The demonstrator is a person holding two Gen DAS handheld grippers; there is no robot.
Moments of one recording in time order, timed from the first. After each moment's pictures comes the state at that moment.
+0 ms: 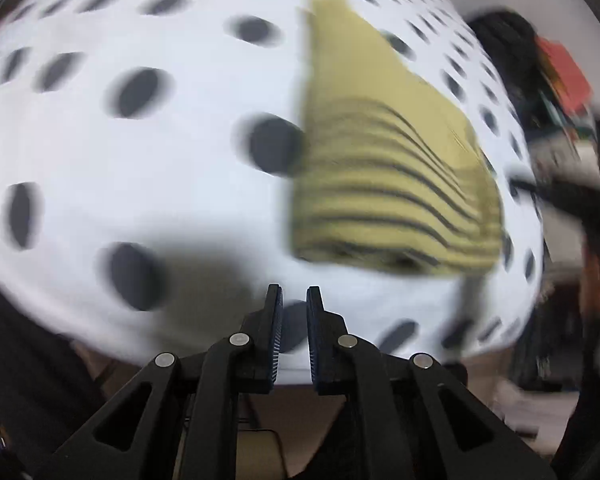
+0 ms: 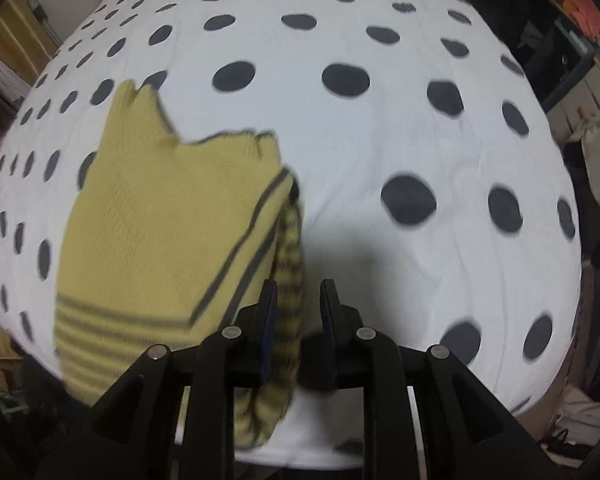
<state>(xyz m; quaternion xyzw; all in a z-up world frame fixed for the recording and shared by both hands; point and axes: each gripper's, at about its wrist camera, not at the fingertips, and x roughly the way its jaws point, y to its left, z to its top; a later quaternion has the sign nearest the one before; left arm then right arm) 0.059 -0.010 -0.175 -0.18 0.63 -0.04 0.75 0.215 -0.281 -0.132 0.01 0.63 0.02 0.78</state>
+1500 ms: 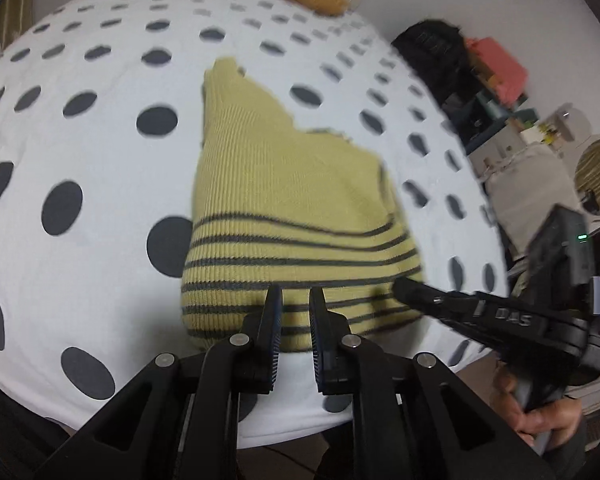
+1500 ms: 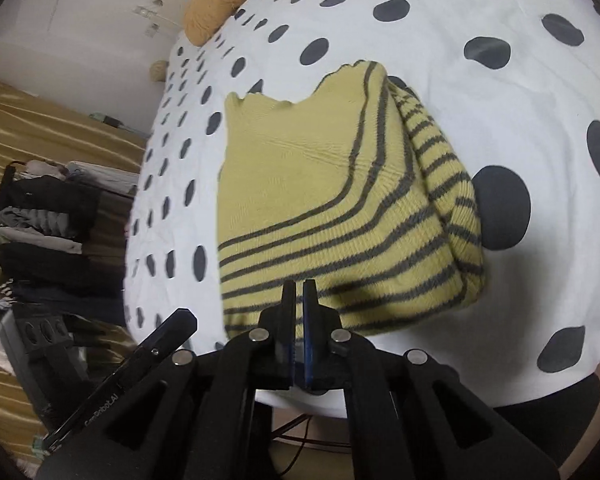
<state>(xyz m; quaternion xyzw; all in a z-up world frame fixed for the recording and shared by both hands) 0.095 -0.079 -0.155 -0.14 0.56 -0.14 0.81 0.116 -0.251 -0.159 0.31 0.55 0.13 0.76</state>
